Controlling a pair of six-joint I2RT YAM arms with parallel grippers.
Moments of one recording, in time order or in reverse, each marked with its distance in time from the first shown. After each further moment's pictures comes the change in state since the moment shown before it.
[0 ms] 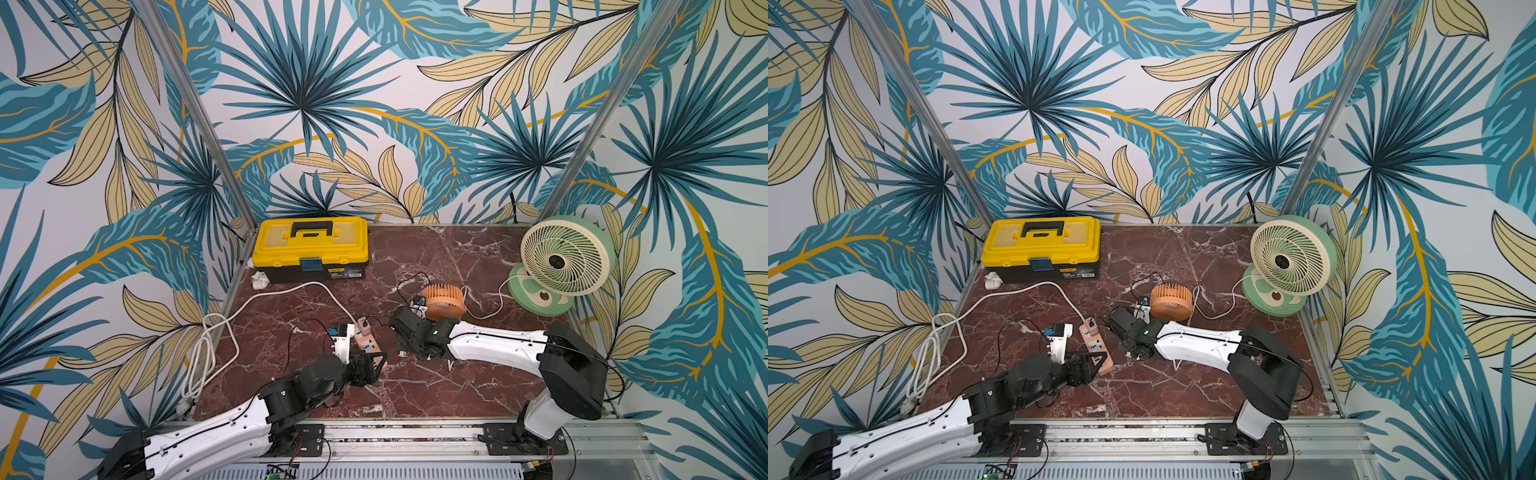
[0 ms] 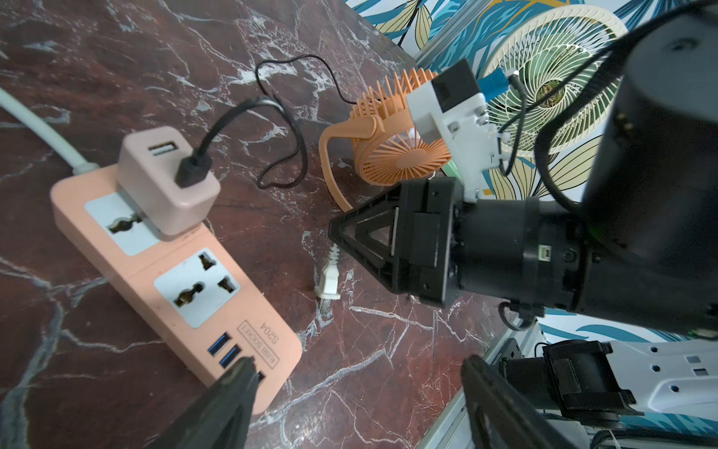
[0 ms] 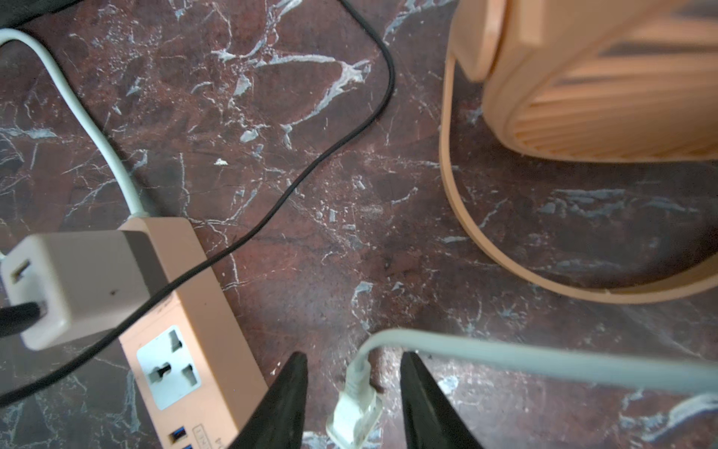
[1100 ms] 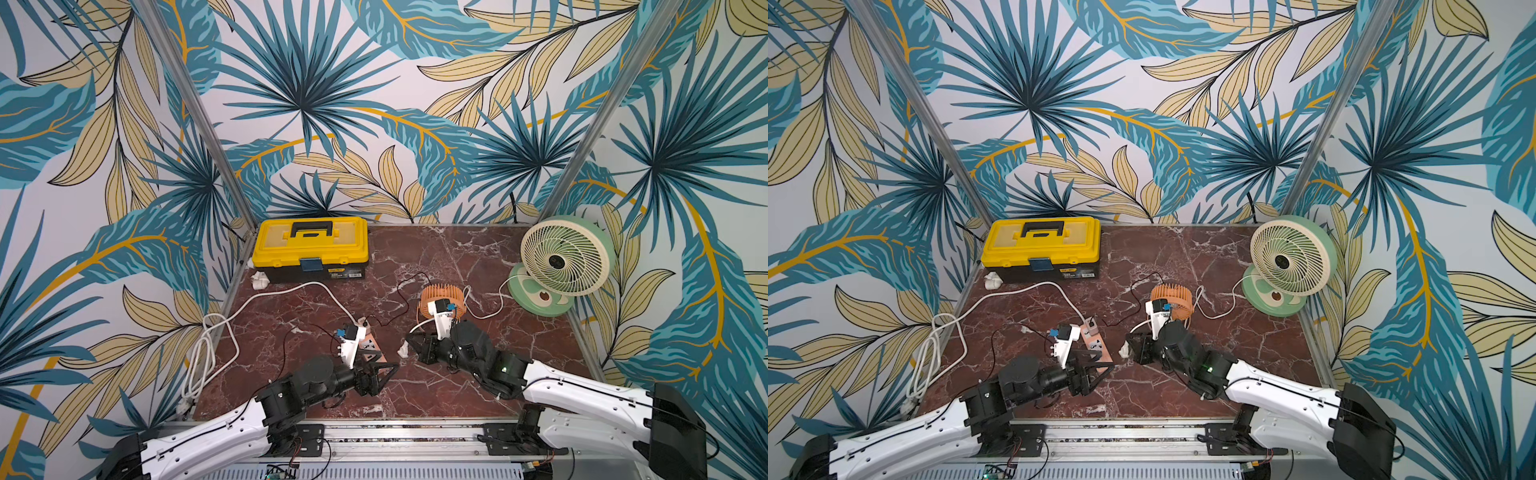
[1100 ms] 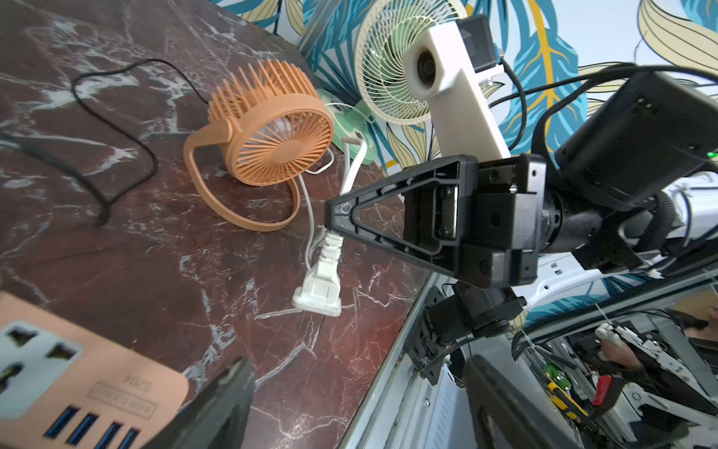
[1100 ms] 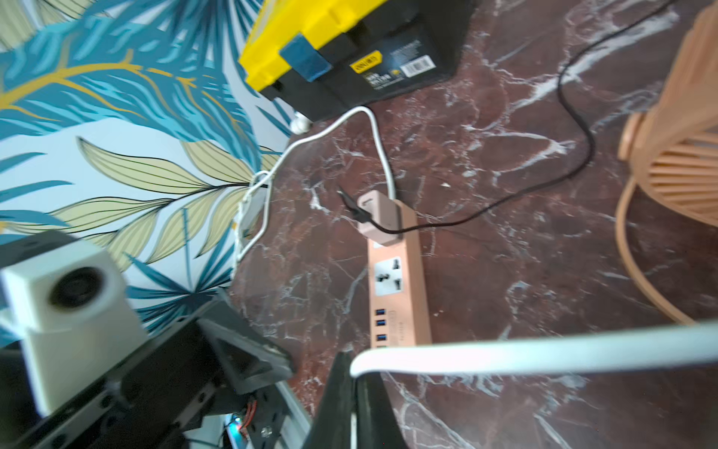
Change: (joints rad) left arm 0.000 -0.002 -0.013 0.214 0.279 0.145; right arm -0.006 -0.648 -0.485 0.556 -0.299 -0.200
